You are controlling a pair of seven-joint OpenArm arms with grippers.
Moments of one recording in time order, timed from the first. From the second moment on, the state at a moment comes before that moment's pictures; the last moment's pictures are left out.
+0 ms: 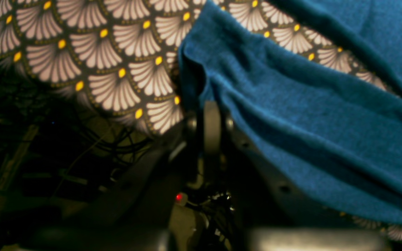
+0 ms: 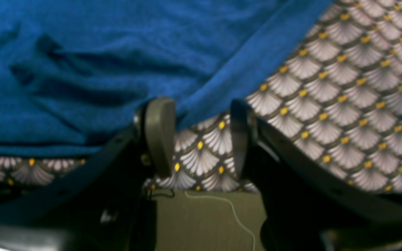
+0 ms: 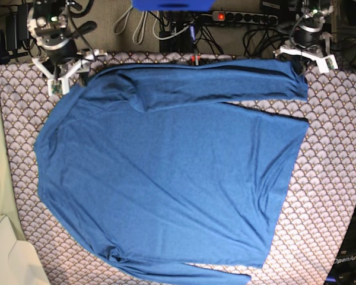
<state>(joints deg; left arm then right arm) 37.9 -12.4 -14.5 95.4 -33.7 -0.8 9.3 -35.5 6.2 10.5 113.7 5.0 8.2 -34.7</state>
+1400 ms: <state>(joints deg) 37.0 -12.2 -14.5 95.6 -34.0 -0.8 9.3 -31.9 3.3 7.7 105.2 4.7 8.2 -34.6</state>
